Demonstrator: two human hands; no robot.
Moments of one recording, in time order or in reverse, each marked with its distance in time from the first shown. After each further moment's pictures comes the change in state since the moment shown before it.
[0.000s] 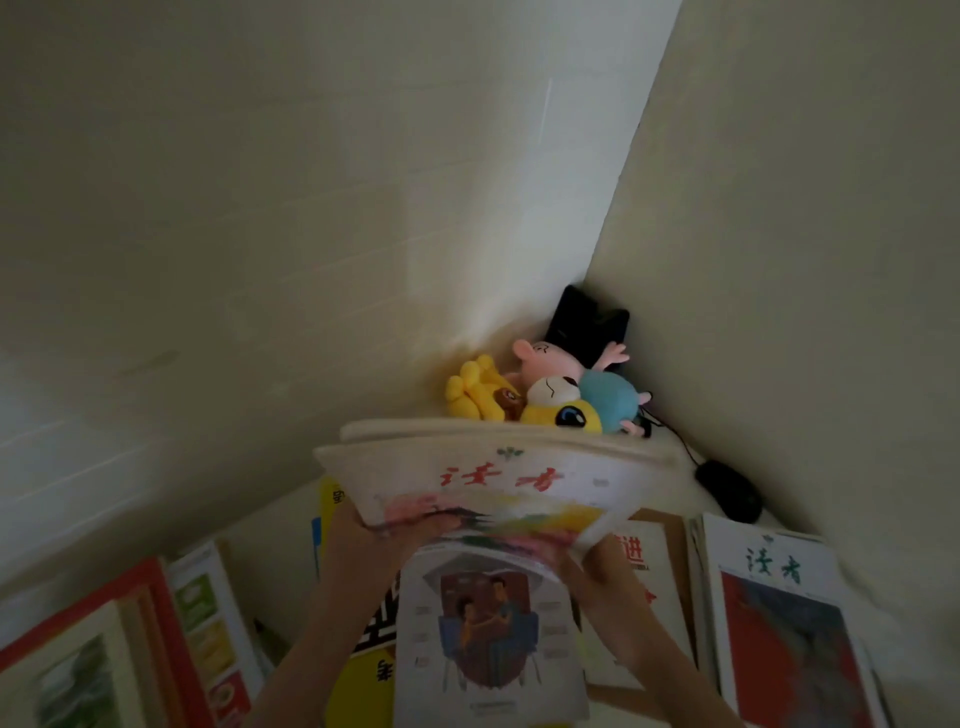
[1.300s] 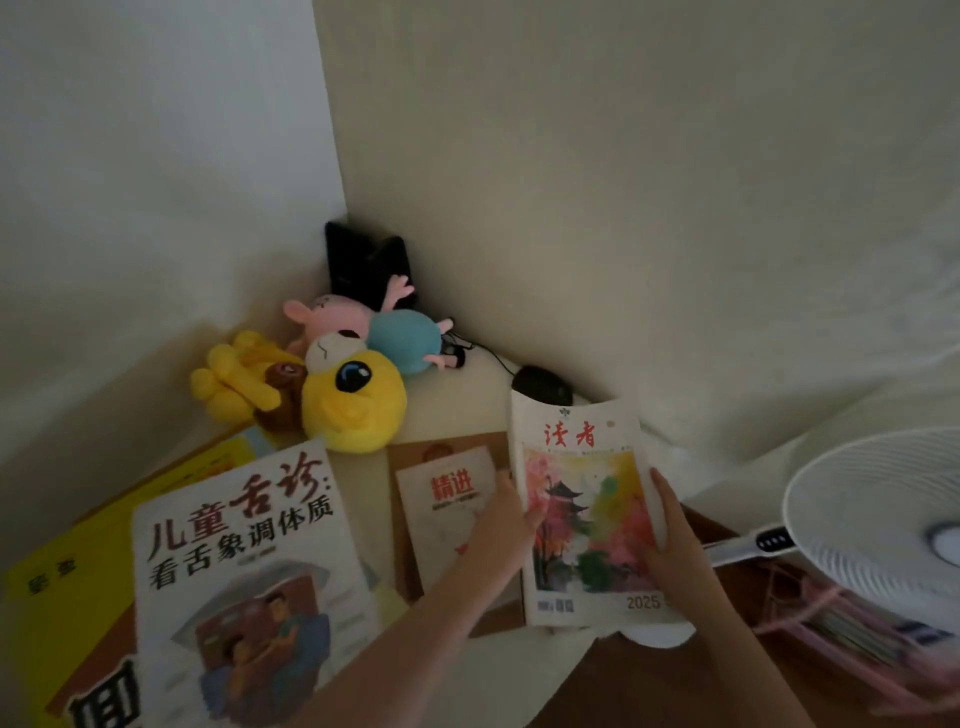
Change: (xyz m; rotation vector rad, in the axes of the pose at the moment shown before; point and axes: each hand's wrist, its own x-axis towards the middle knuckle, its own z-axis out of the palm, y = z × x) left_hand -0.046 -0.107 0.301 0.499 -0.797 -0.029; right_hand -0.102 0.116 -0.208 -0.420 0.603 0.471
